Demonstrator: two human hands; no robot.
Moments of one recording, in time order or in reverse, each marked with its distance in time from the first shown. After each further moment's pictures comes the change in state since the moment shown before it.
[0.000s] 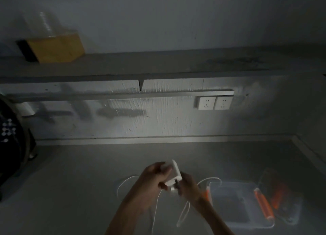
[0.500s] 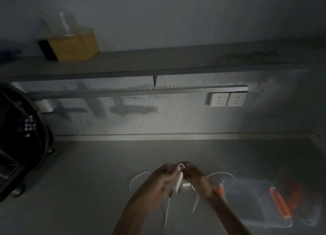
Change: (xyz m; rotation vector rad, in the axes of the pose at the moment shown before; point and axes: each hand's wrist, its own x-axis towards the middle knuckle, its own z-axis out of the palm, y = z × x) left_hand -0.020 -0.008 -0.019 -0.140 -0.047 -0.039; right_hand 0.013 0.010 0.012 0.238 -0.108 0.008
